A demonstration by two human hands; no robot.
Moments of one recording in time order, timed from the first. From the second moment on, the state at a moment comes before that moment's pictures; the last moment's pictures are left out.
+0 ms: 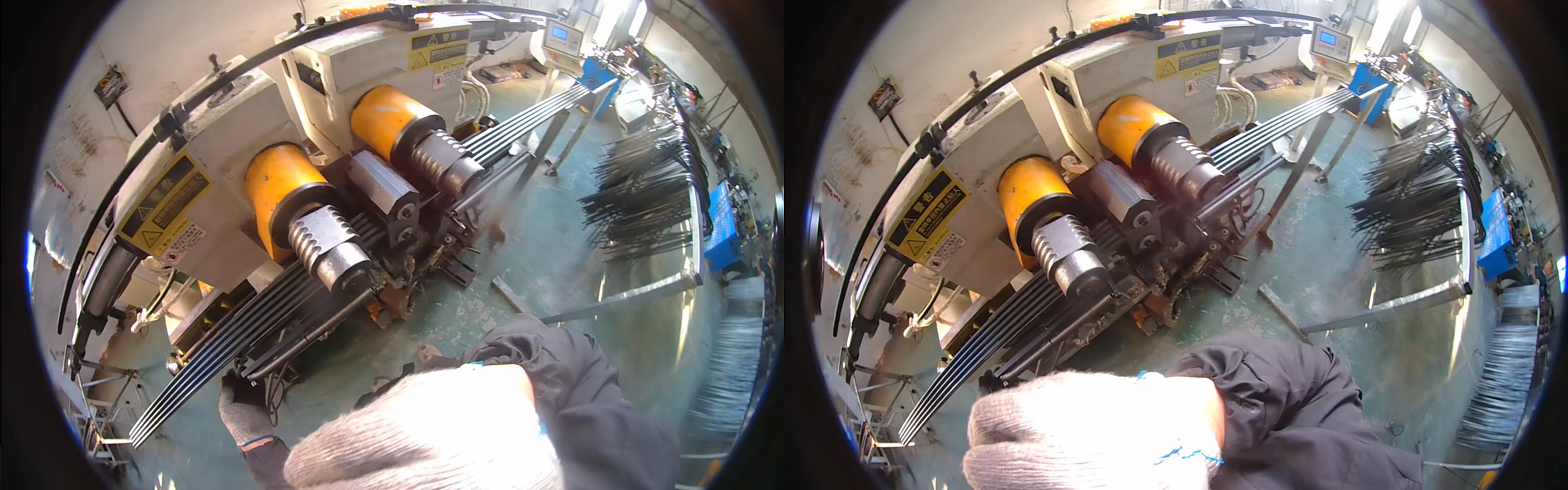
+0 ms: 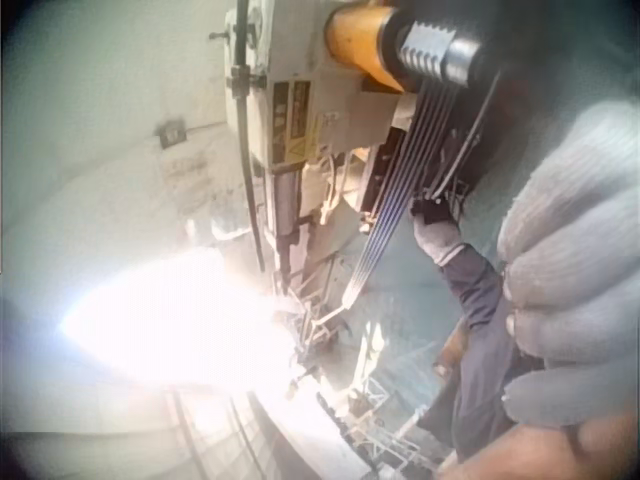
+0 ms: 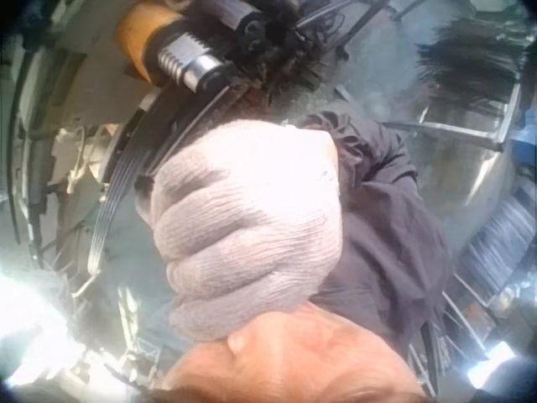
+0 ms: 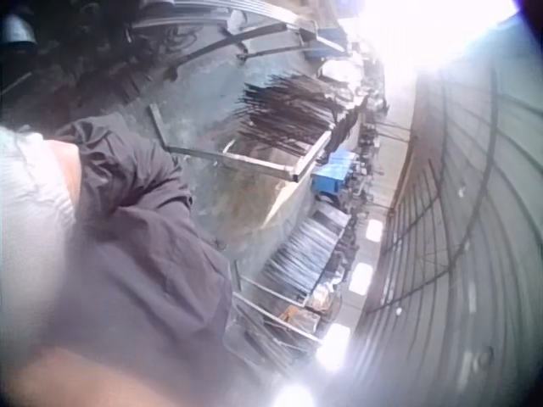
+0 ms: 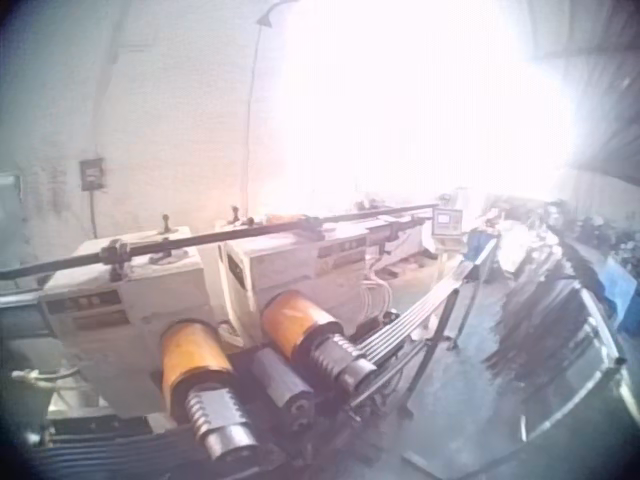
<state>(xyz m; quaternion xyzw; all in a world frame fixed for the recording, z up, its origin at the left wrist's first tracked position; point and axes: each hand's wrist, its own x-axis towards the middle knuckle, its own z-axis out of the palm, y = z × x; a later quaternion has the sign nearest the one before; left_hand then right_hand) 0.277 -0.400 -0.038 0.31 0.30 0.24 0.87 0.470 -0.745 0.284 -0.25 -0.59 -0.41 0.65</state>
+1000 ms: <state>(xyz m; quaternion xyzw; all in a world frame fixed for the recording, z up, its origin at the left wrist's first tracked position) 0.432 -0.490 0.350 0.75 0.17 0.41 0.49 0.643 -0.823 0.078 -0.70 -0.09 0.01 0.71</state>
